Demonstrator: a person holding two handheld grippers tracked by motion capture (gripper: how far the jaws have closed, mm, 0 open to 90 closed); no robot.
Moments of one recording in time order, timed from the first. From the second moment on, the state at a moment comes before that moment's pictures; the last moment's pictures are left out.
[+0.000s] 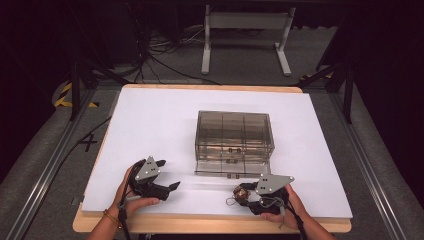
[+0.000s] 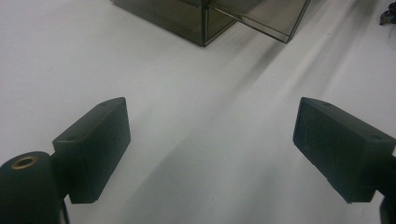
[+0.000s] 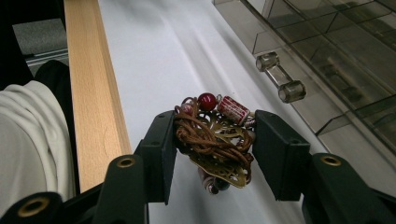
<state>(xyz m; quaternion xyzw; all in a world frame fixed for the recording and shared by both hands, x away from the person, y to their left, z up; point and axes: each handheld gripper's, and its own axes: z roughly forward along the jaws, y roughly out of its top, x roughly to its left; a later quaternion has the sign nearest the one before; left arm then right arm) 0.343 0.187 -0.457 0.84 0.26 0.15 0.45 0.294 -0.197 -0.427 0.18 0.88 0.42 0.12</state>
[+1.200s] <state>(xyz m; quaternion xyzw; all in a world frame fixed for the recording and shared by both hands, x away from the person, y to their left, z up) 0.345 0.188 -0.457 0.84 0.26 0.14 0.45 0.290 -0.204 -0.391 0.19 0.86 0.44 0.14</state>
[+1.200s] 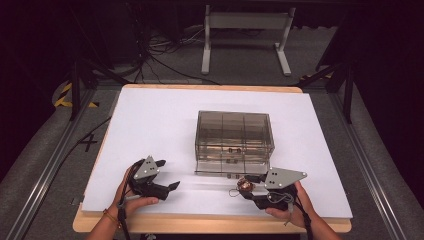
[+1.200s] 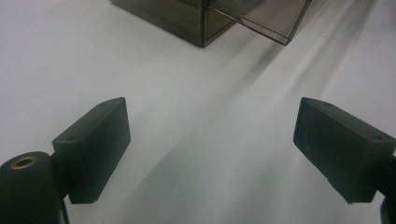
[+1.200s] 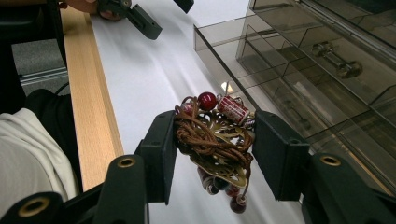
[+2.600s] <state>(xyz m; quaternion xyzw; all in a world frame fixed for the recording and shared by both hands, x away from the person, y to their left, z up) 0.346 0.186 -0.458 0.84 0.27 0.14 0.44 0.303 -0.201 -0.355 0.19 0.85 0.45 0.19</state>
